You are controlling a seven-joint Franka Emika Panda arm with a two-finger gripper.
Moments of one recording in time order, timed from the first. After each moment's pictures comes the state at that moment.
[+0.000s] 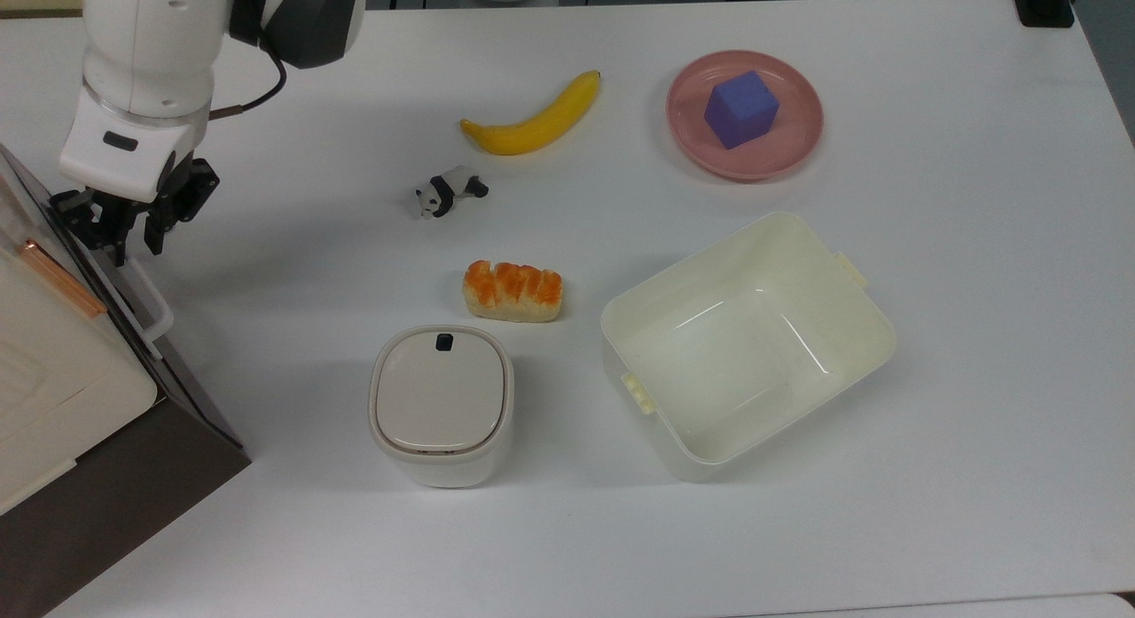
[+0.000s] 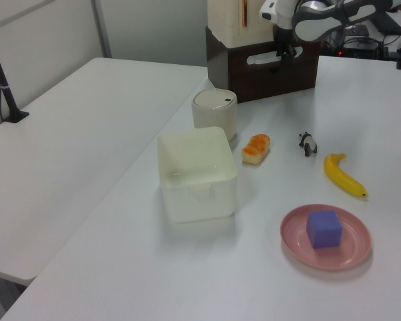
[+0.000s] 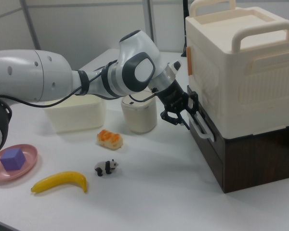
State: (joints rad) arm -0.30 0.43 -0.02 -1.52 -0.45 2.26 -0.79
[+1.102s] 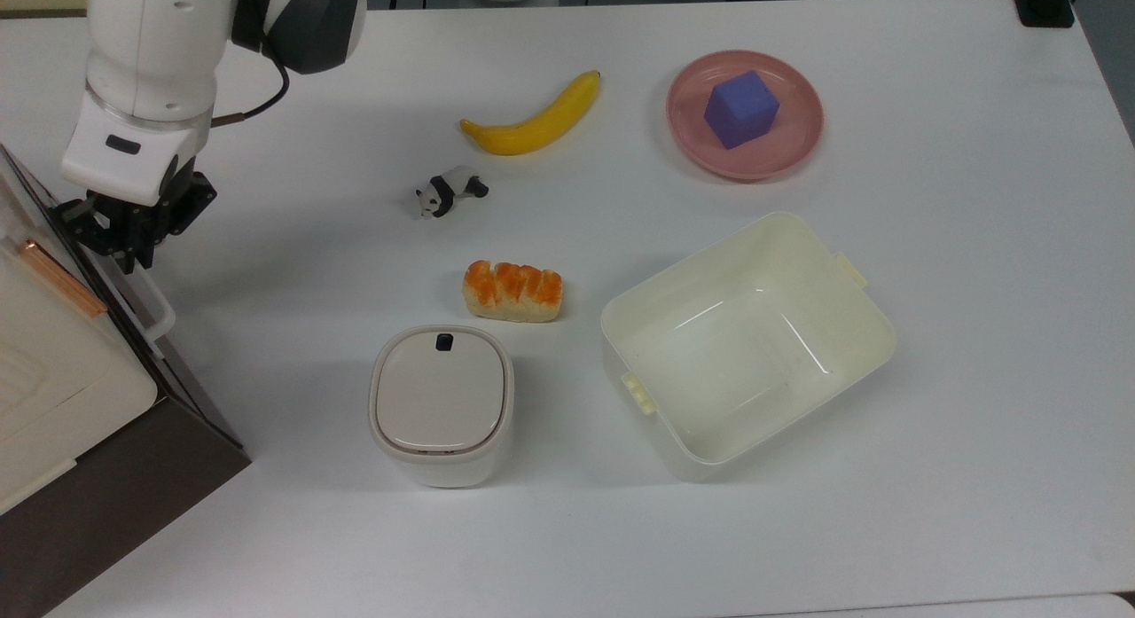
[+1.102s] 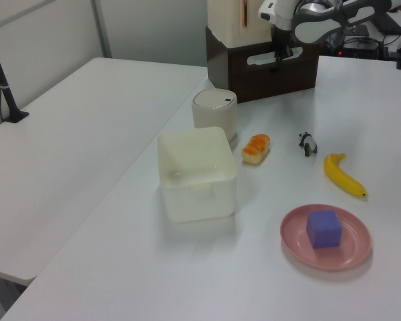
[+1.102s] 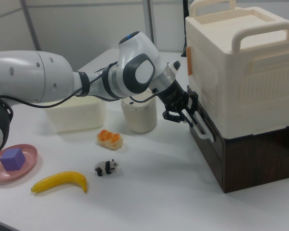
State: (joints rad) arm -0.30 0.44 -0.02 -1.53 -0.45 2.31 -0.78
